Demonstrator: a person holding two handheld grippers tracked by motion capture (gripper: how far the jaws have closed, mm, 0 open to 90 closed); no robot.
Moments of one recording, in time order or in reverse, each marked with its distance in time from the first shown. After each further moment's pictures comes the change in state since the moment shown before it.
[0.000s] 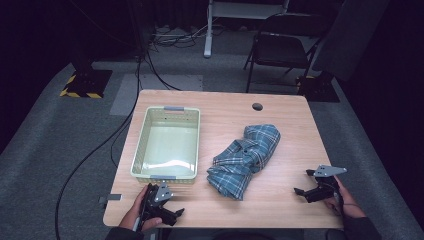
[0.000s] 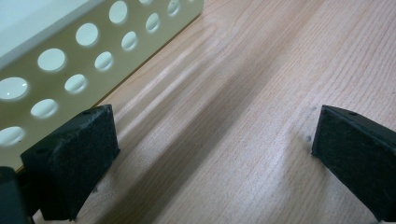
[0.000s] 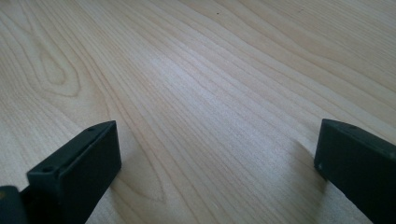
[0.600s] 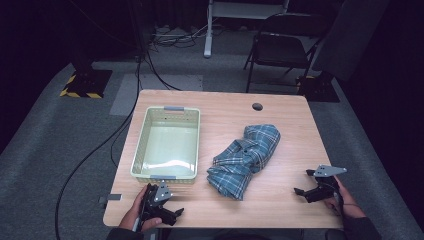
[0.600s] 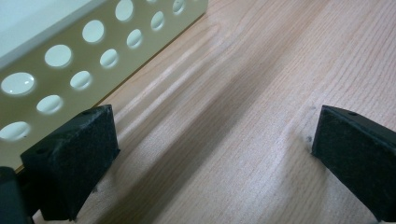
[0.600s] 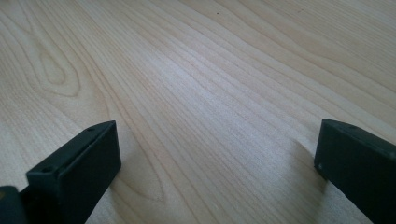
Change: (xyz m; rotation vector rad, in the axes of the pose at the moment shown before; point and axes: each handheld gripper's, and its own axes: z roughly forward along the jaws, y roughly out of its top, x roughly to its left) left arm 0.000 0.000 0.000 -0.001 0.007 -0.007; right arm 0.000 0.000 0.000 -0.001 0.000 0.000
